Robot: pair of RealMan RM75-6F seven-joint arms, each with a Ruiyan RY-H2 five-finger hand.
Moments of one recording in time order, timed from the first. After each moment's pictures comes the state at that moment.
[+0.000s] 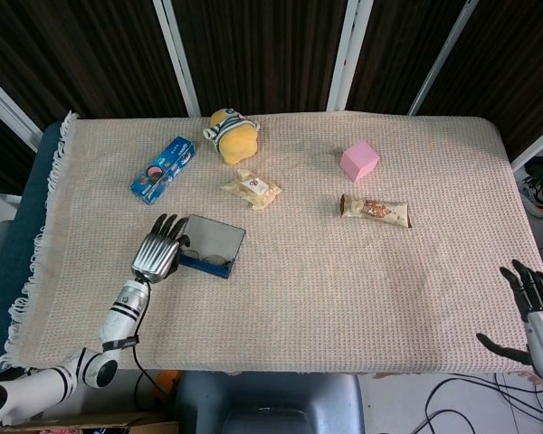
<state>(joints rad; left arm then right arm) -0.71 -1.70 -0.14 -1.03 1.27 0.97 0.22 -0.01 -1.04 0.03 -1.61 -1.58 1.57 0.12</state>
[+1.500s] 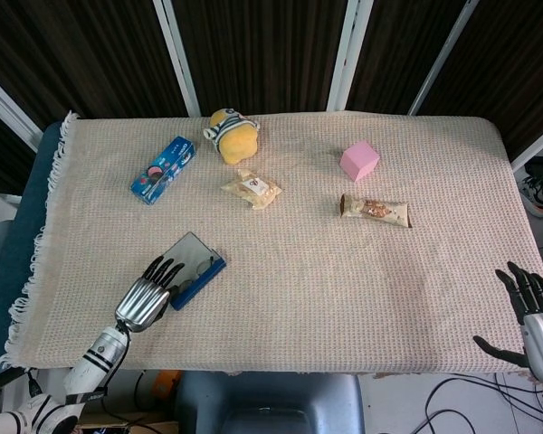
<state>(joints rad) -0.53 -1.53 0.06 -1.31 1.50 1.14 0.28 -0.02 -1.04 0.01 -1.62 -1.61 1.59 0.12</state>
